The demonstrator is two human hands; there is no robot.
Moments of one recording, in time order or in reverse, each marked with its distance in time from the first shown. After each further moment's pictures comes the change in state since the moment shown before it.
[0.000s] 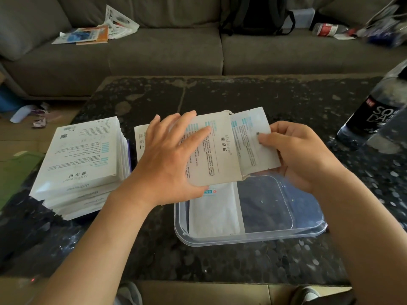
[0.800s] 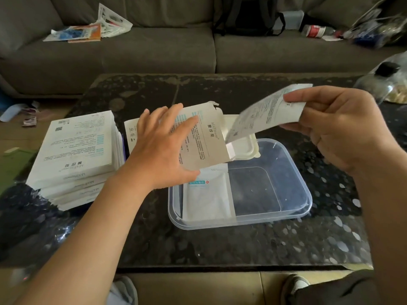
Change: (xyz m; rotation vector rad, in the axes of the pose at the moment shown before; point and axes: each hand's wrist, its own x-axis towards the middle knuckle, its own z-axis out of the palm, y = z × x) left_hand 0.003 0.005 -0.006 0.065 -0.087 -0.136; right_hand -0.031 -0.023 -0.050 -0.052 0.055 -0.453
